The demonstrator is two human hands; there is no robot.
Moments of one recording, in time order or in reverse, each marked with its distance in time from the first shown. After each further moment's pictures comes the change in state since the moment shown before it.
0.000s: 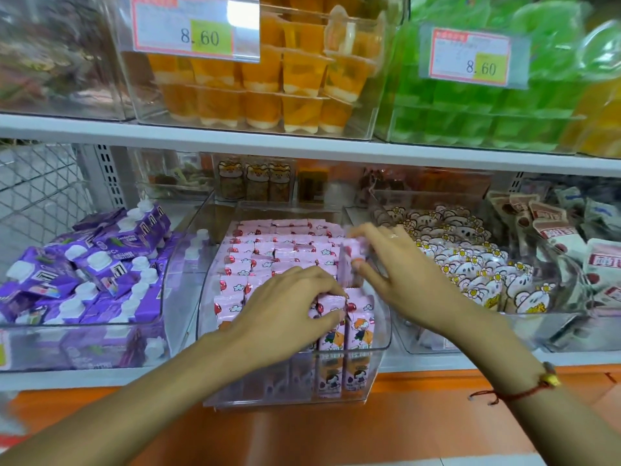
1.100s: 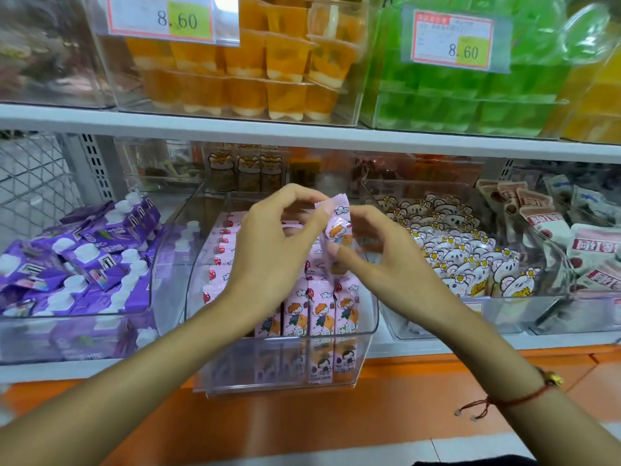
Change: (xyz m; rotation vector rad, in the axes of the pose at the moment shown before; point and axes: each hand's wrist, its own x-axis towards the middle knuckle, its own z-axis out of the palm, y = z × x) left_hand 0.016 0.032 -0.033 -0.642 0.578 -0.034; right_hand -0.013 -0.025 -0.010 0.672 0.094 0.089
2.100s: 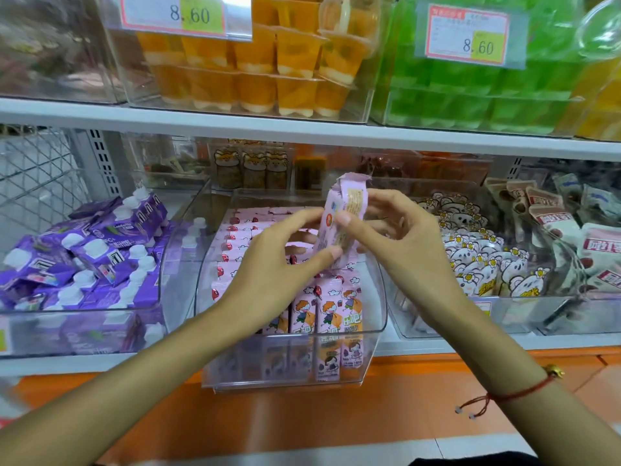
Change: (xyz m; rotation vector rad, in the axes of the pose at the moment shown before) left_hand -0.014 -0.017 -0.013 0.038 -0.259 -0.069; right_hand 0.003 -0.013 0.003 0.358 0.230 0.058
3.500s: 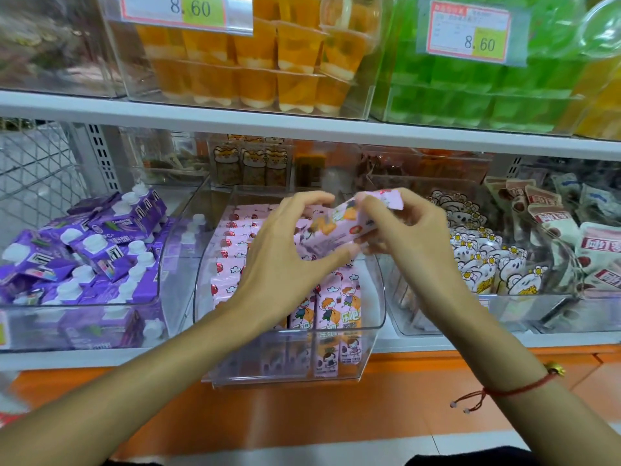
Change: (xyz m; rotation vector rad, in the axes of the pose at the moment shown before) left_hand 0.001 0.001 0.012 0.100 0.145 0.037; right_hand 0.001 -0.006 0.002 -0.035 0.154 0.099
